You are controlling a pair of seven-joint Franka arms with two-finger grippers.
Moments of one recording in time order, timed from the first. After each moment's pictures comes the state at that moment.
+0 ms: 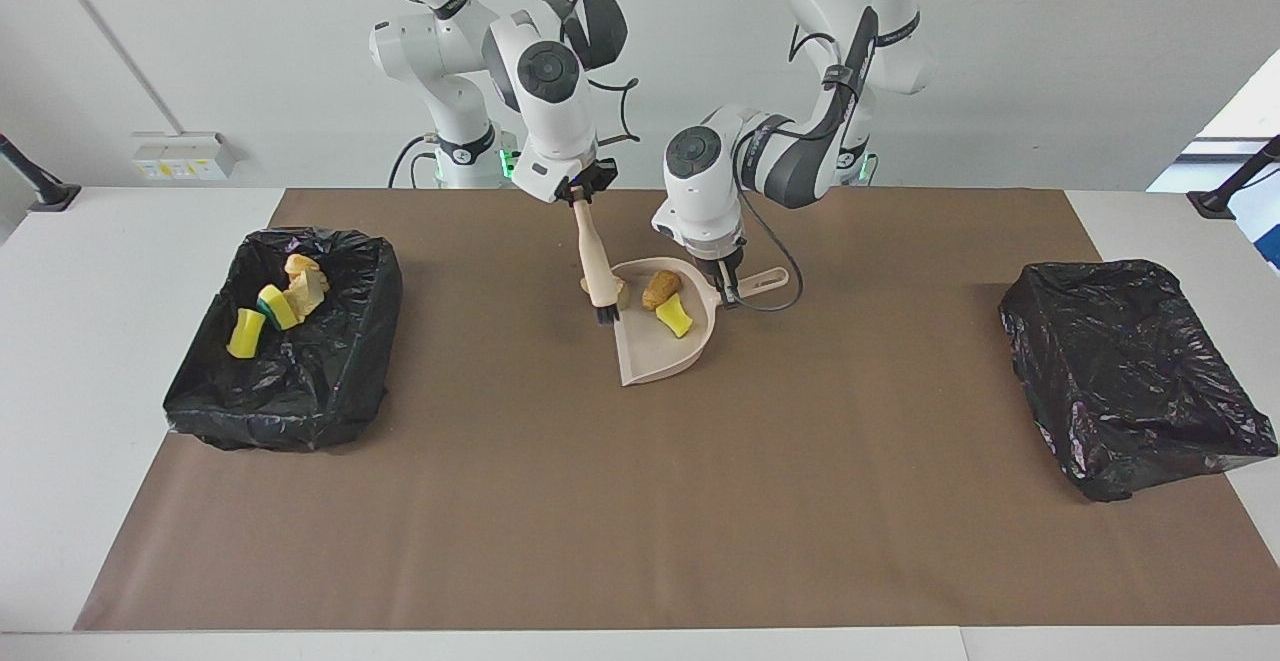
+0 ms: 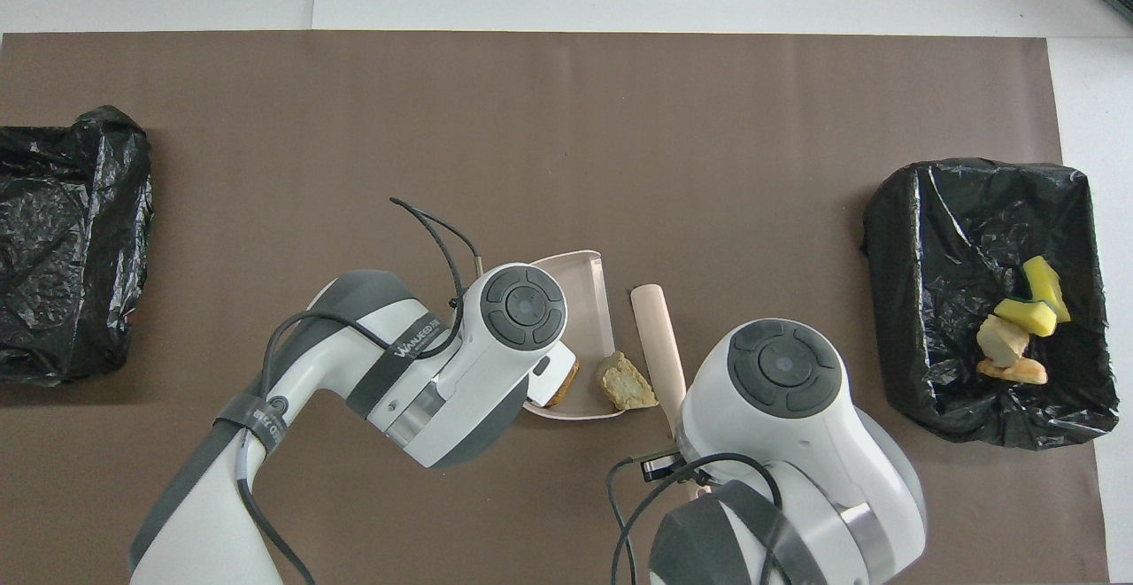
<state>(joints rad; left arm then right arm) -0.69 0.24 0.00 -1.94 0.17 1.98 0.71 0.19 -0.16 0.34 -2.20 0.17 1.72 0.28</state>
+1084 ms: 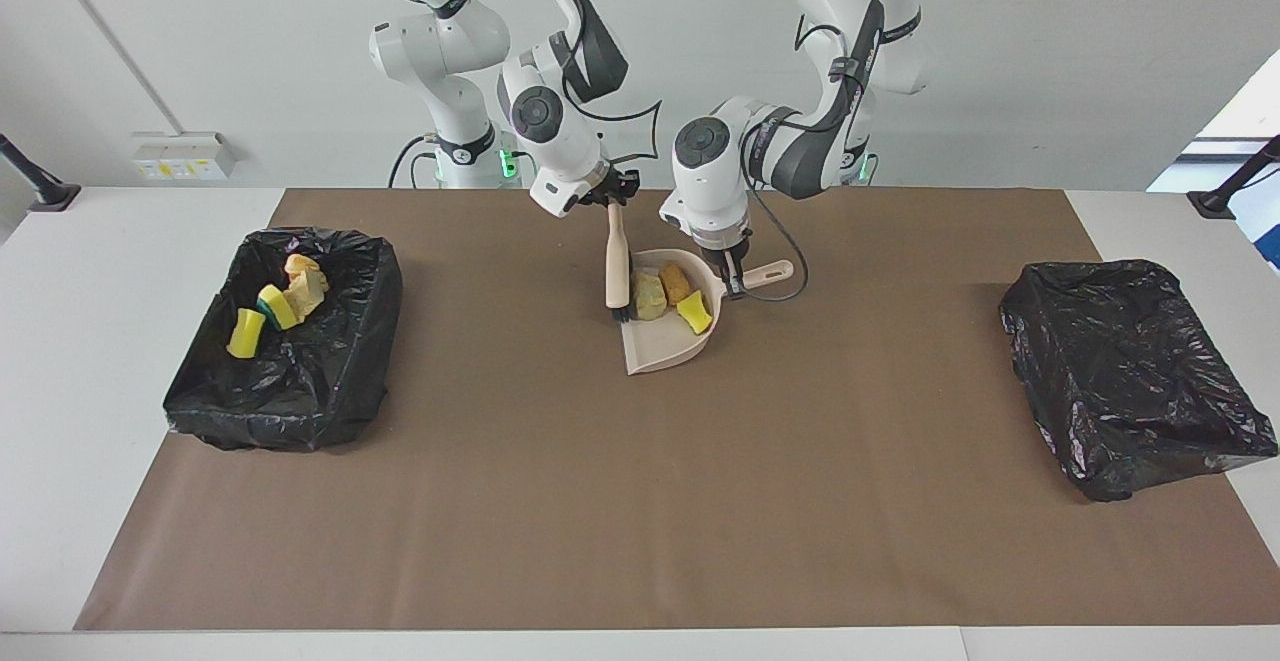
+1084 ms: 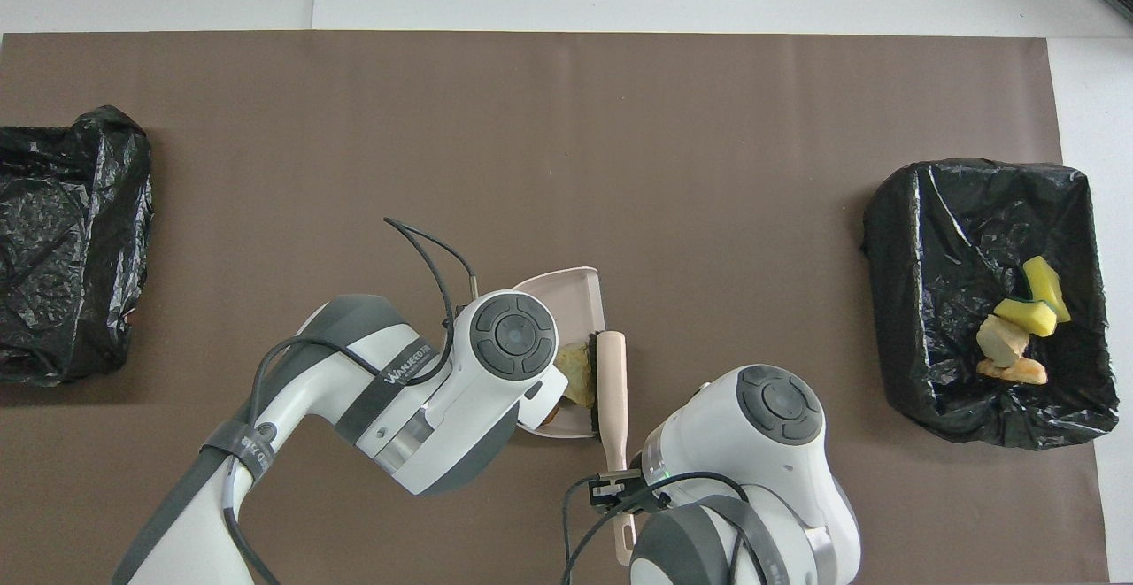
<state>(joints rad) -0.70 0.18 -0.01 -2.03 0.17 2.01 0.72 0.26 -0.14 0.35 -2.38 0.57 1.99 0.26</state>
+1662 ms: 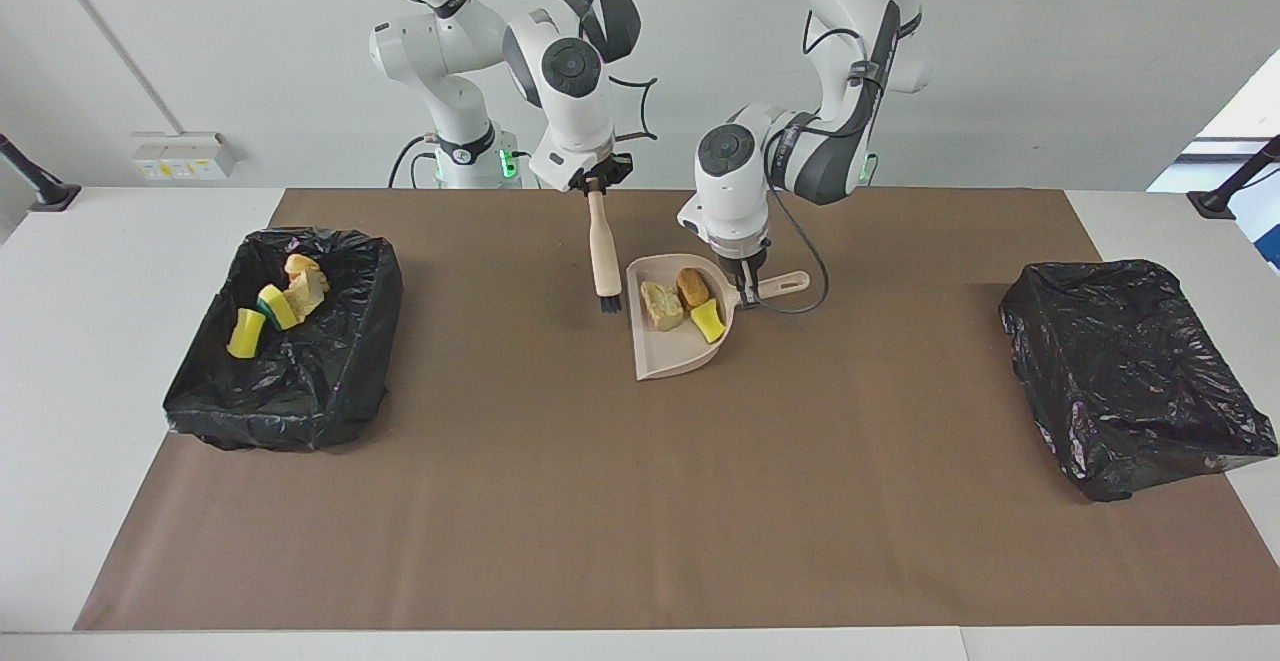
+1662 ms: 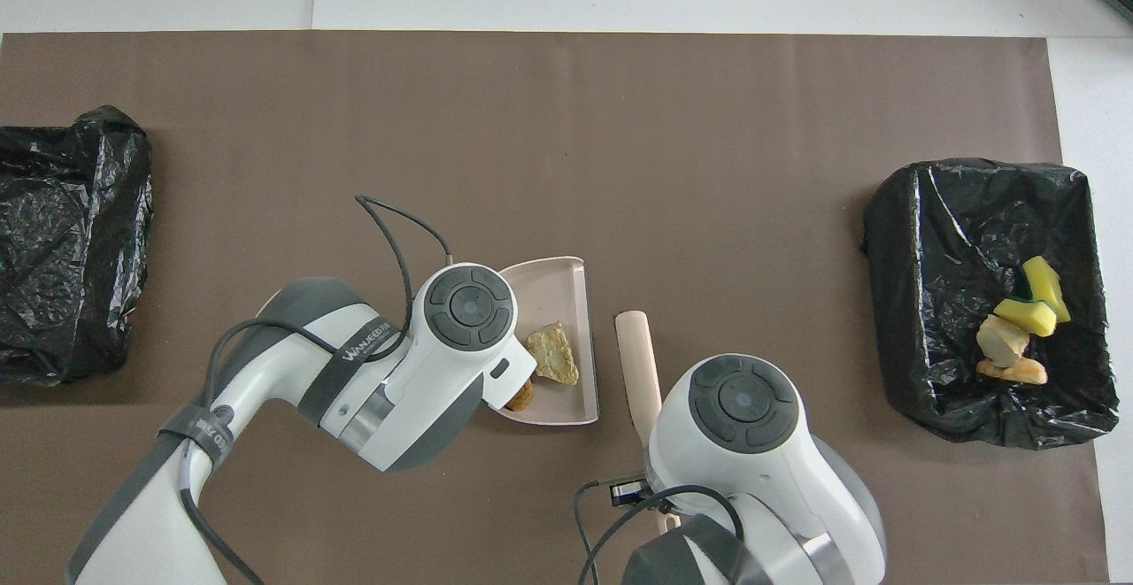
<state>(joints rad) -0.62 0.17 0.00 -2.03 0.17 2.03 0.87 0.26 -0.16 0.34 -2.21 0.25 1.72 0.39</state>
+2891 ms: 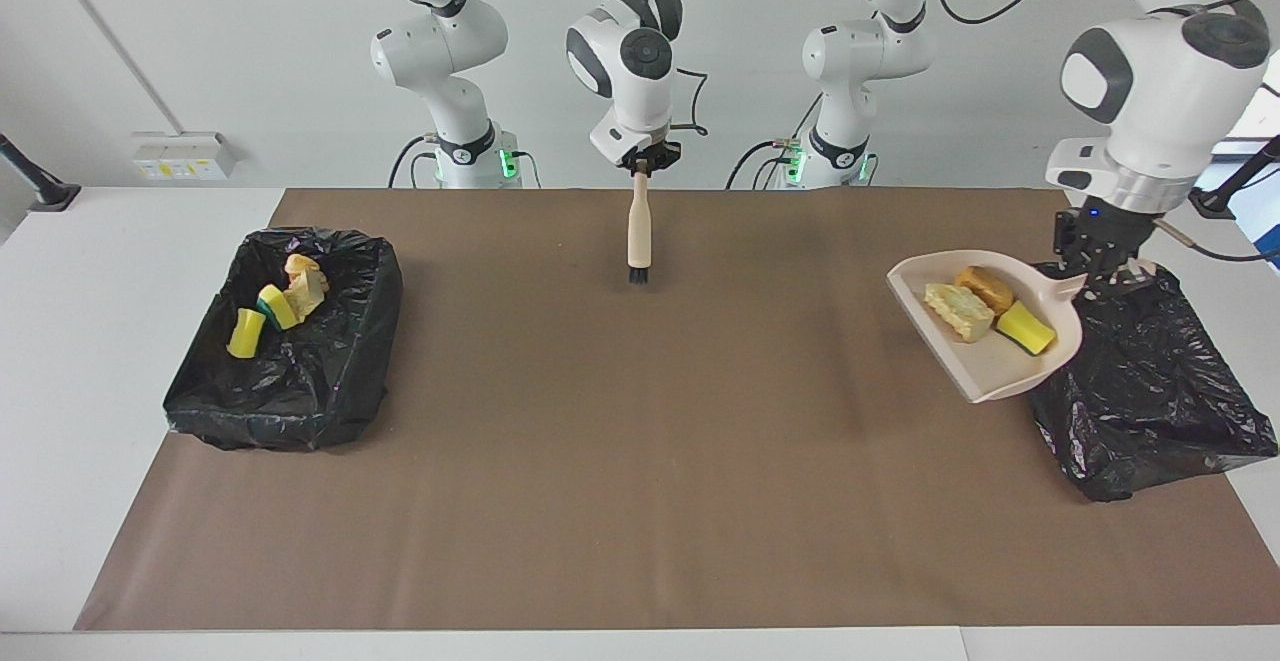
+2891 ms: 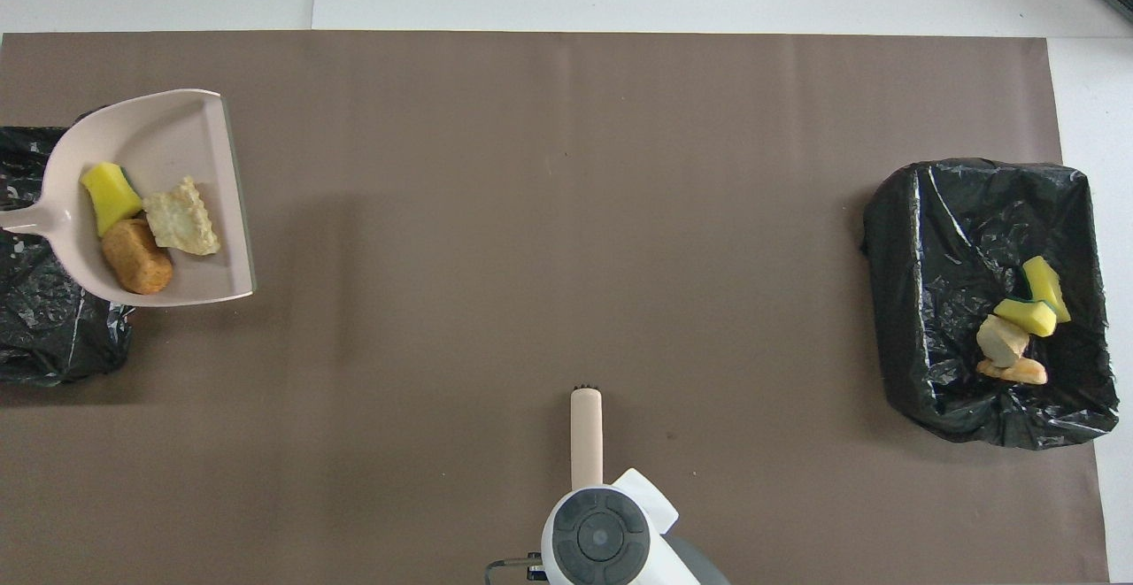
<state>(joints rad) 0.15 0.05 0.03 -1.75 0.13 1.96 1.59 0.53 -0.11 0.37 -2.35 0.34 1.96 0.73</state>
